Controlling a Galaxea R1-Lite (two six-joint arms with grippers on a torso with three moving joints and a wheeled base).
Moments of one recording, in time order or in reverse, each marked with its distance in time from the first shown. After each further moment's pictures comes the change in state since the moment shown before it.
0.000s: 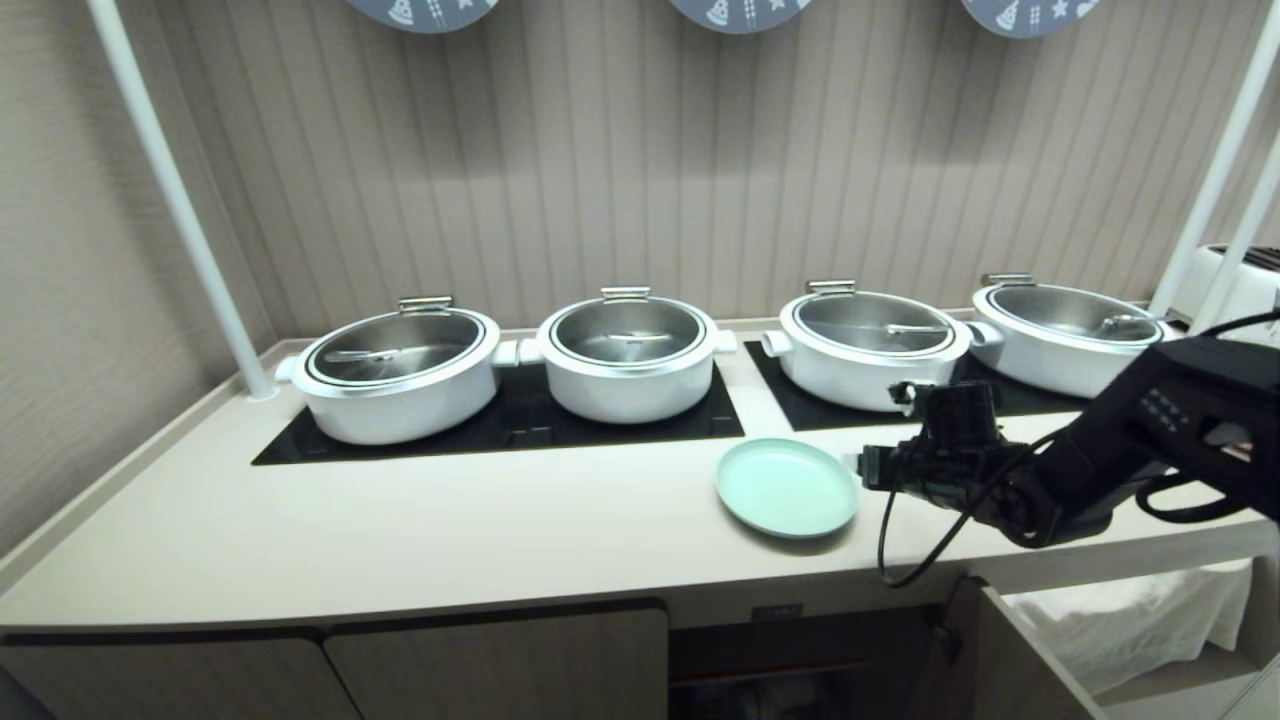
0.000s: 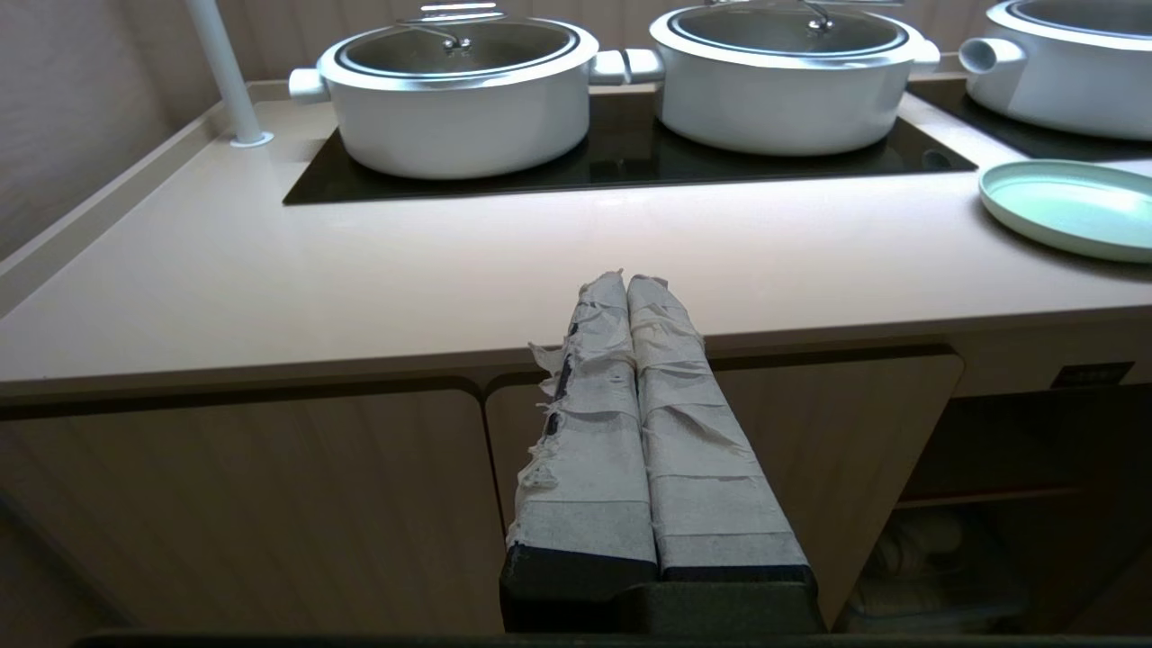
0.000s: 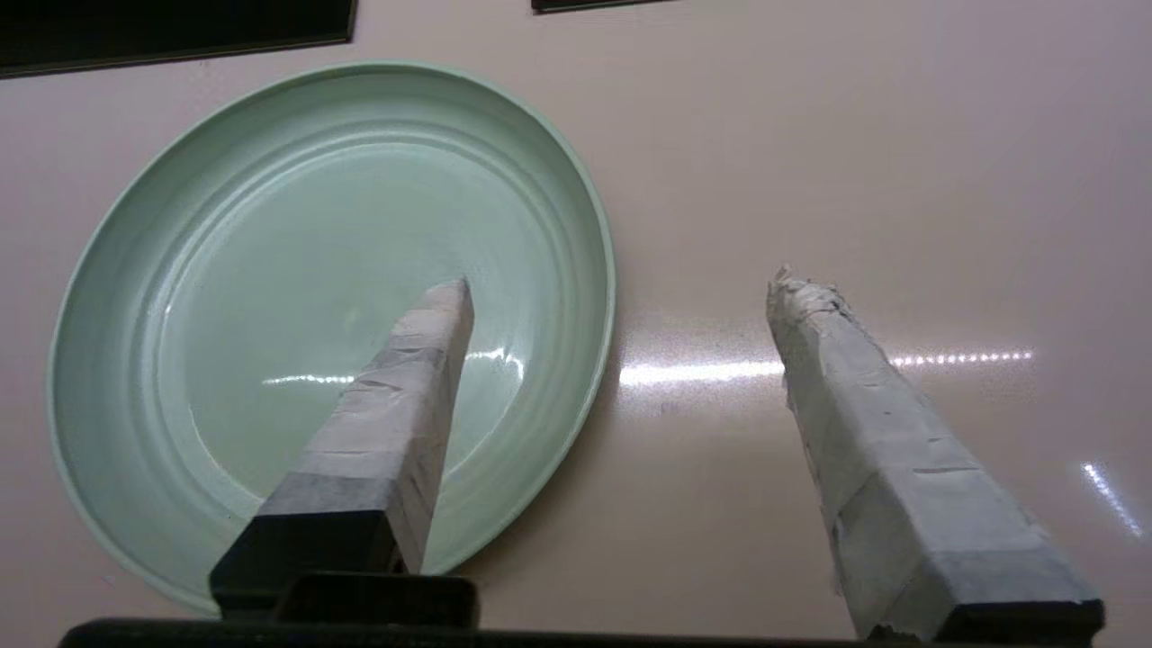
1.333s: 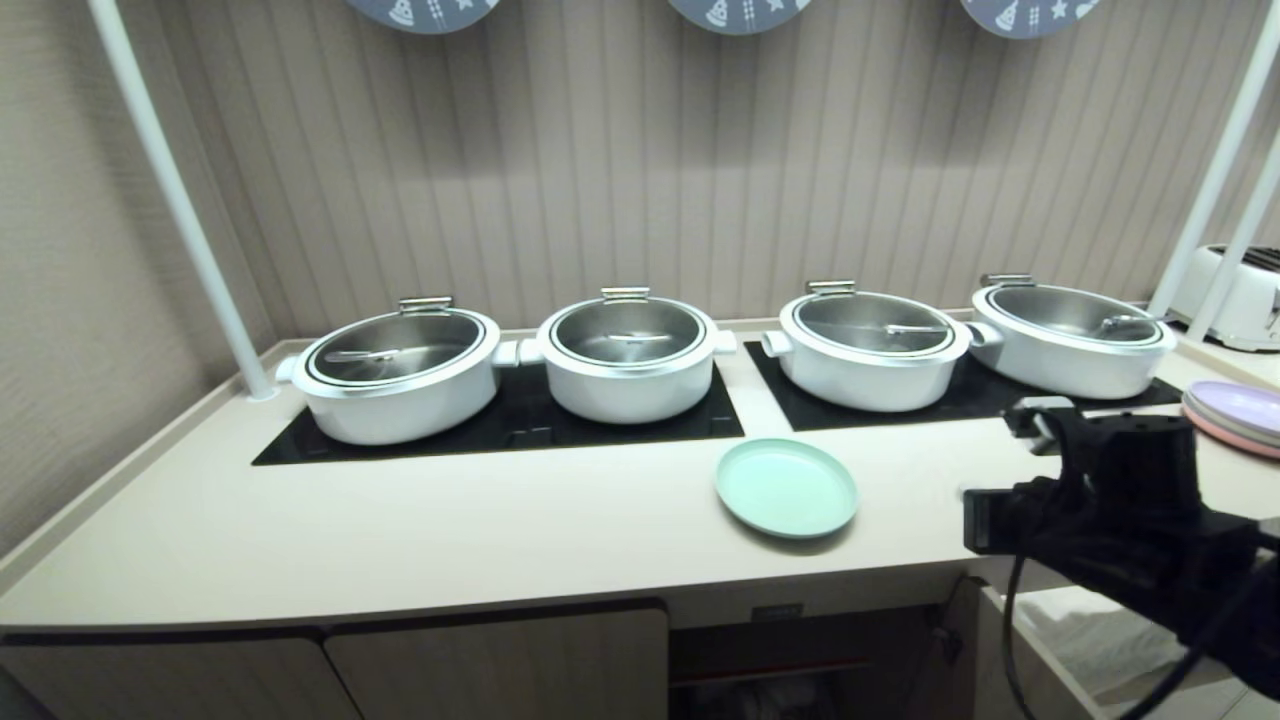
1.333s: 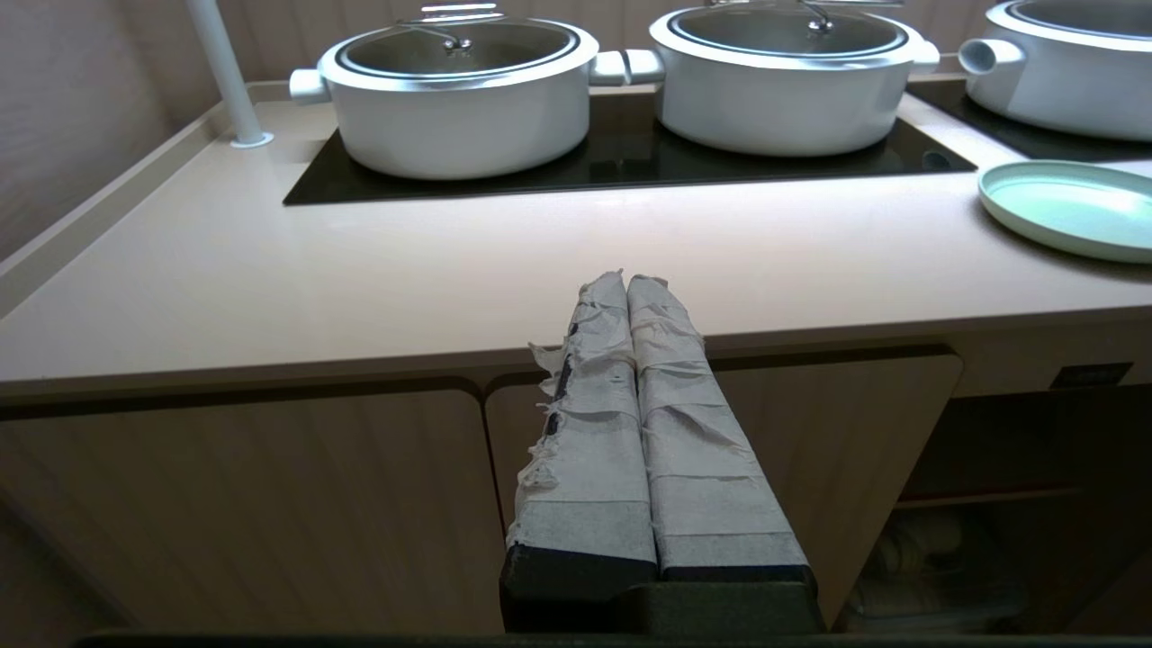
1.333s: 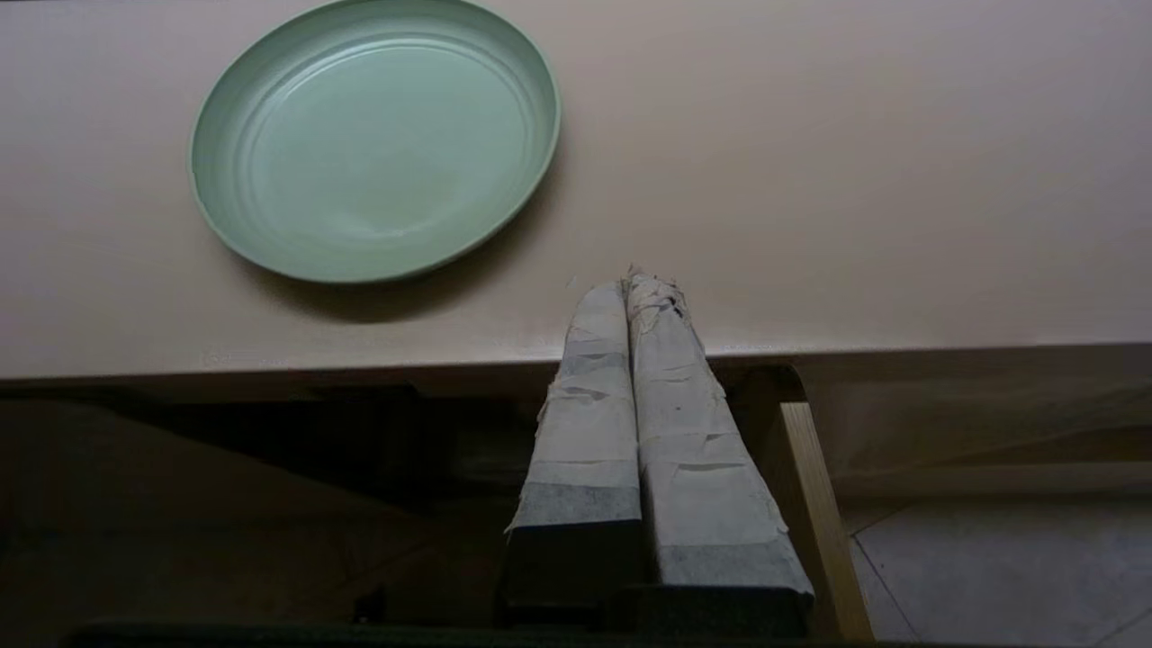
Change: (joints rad) left arm 0.000 0.000 0.000 0.000 0.000 0.000; right arm 0.025 -0.511 0.587 -0.138 -0.078 -0.065
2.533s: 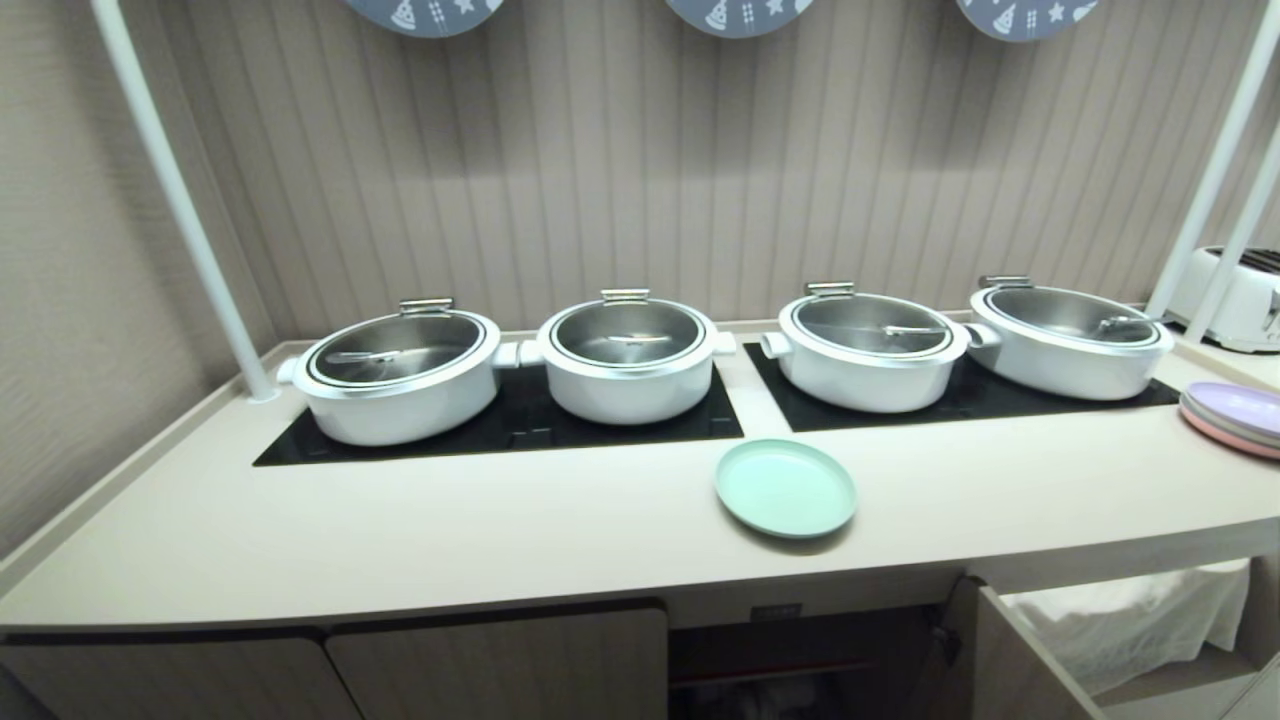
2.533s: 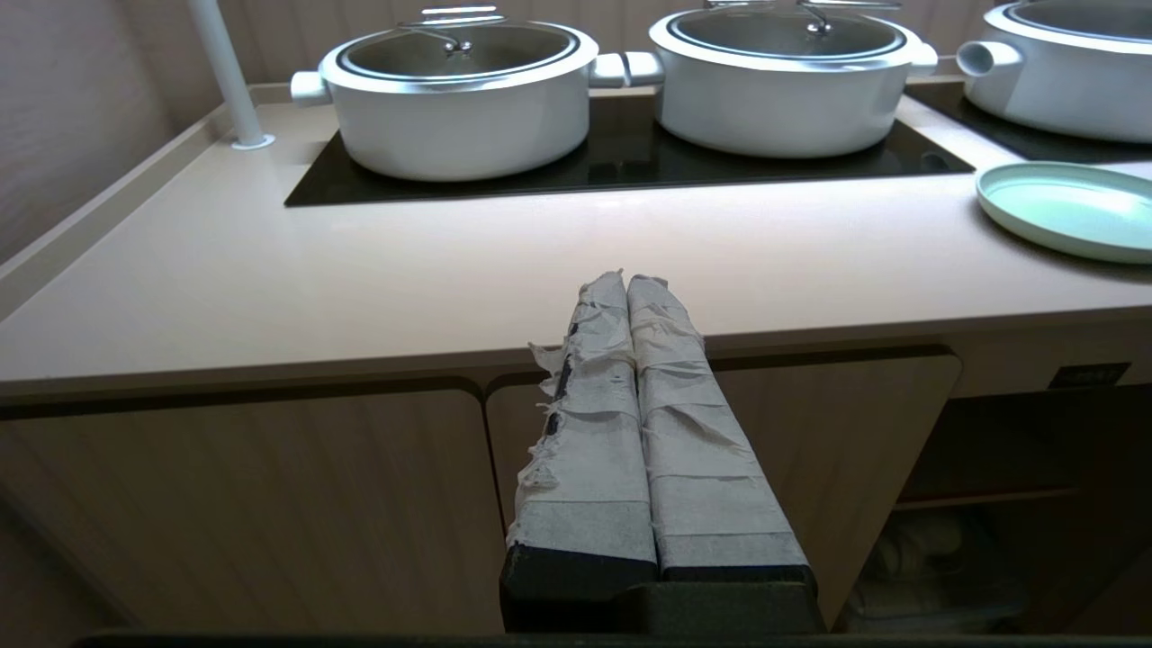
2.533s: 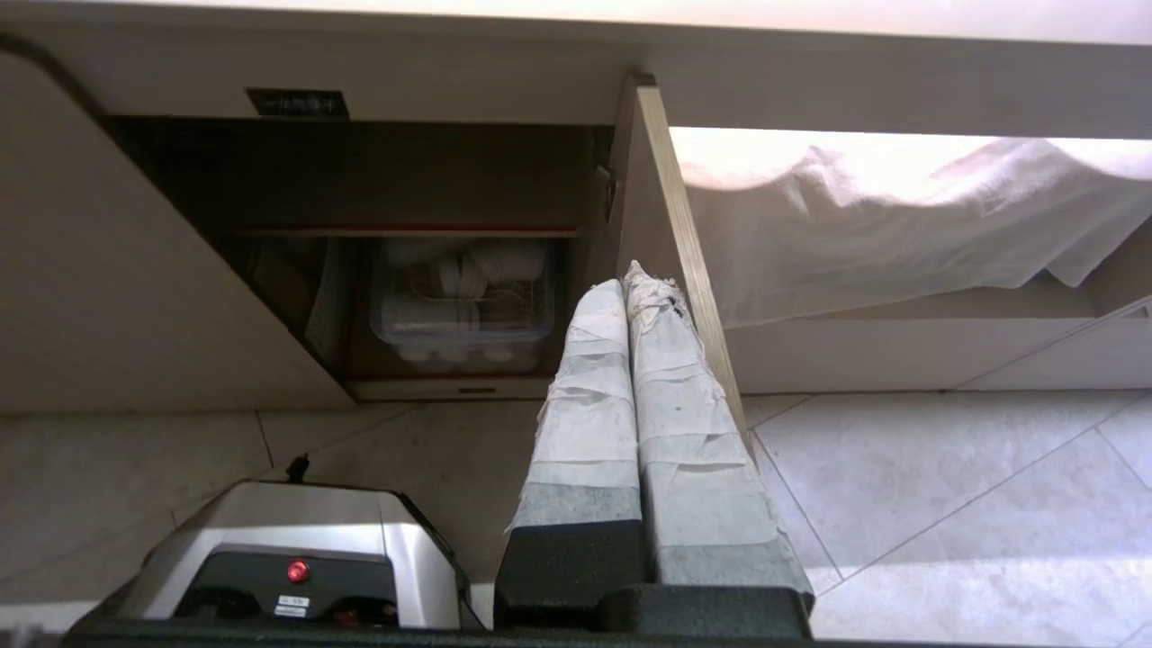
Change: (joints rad) left arm 0.000 0.000 0.000 0.000 0.000 0.000; right arm -0.138 -1.114 0.428 0.693 0.063 -0.165
